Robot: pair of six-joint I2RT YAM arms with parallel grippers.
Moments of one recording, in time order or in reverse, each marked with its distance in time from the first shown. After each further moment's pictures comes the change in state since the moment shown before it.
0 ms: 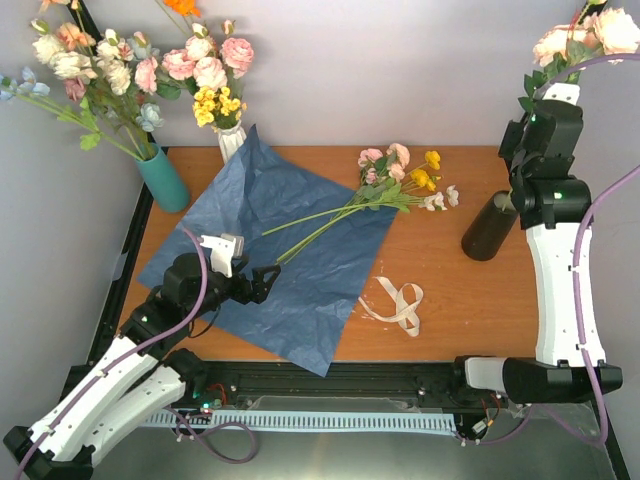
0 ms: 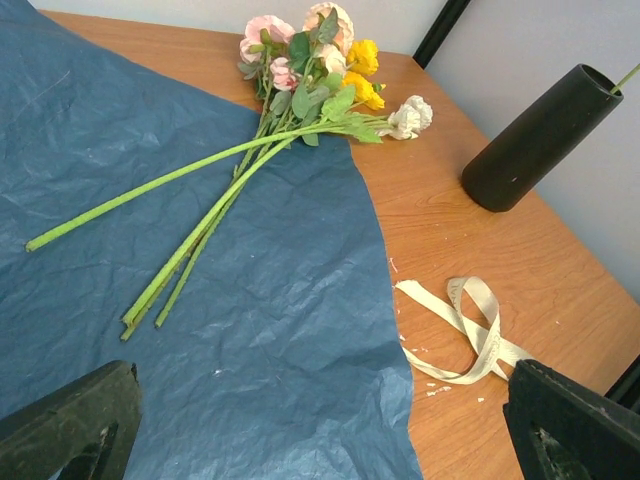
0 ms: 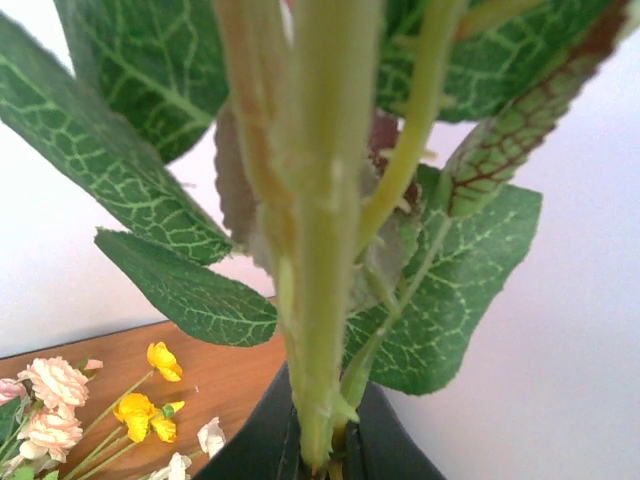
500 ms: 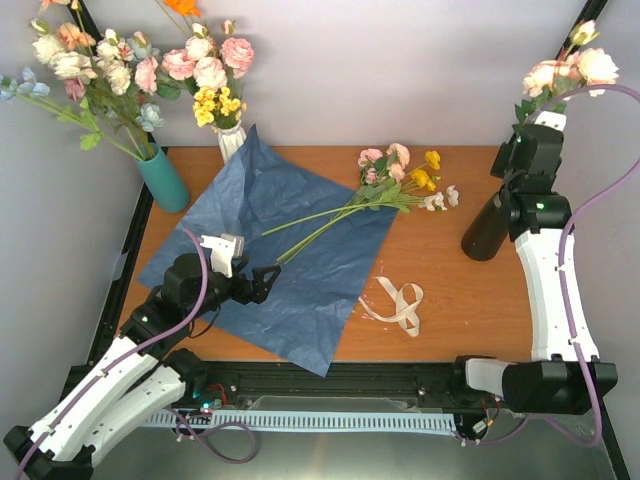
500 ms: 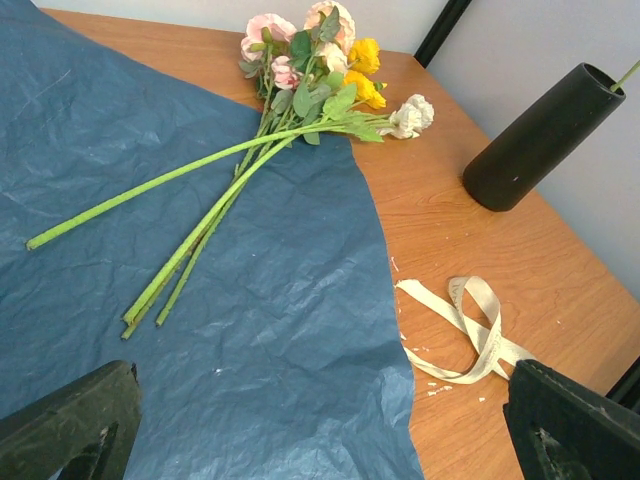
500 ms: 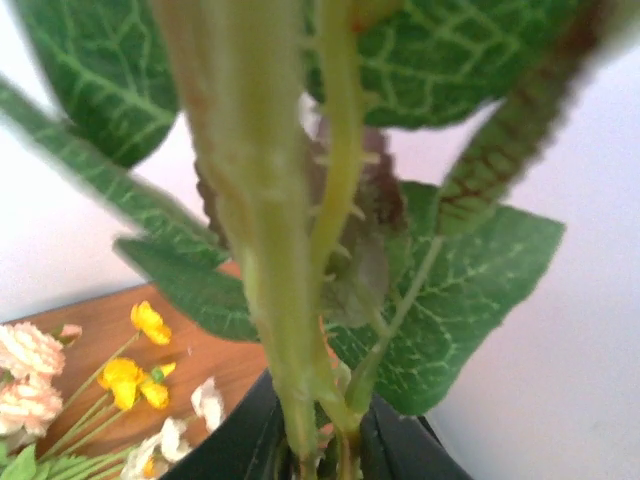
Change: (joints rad) left arm 0.000 0.001 -0.003 0.000 -0.001 -0.001; right arm -0.044 -0.059 -0.278 0.168 -0.016 0.063
